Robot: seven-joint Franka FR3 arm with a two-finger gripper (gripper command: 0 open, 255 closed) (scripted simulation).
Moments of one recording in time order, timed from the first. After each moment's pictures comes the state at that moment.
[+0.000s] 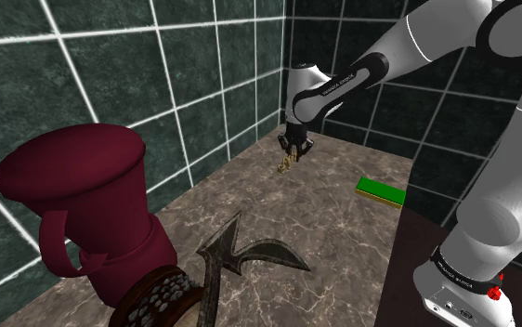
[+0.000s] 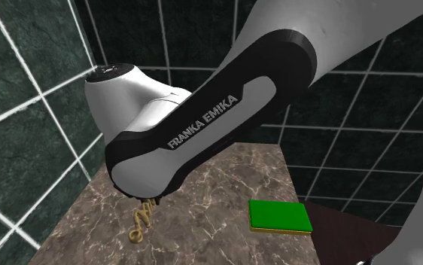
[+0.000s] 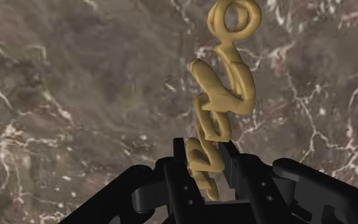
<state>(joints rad) -0.22 0.16 0.33 -2.15 -0.14 2.34 1.31</state>
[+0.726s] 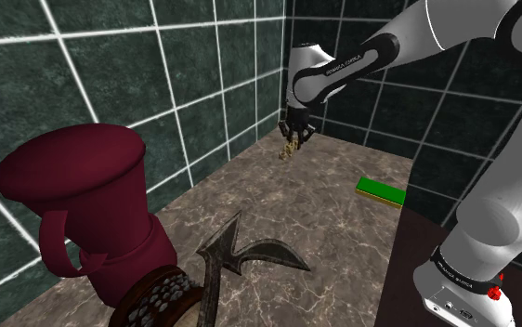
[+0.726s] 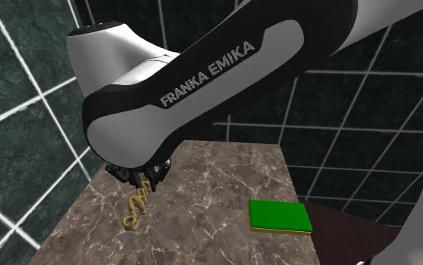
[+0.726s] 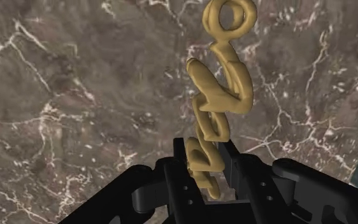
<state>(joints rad) -0.23 0.08 0.34 -2.09 -0.10 2.21 1.28</state>
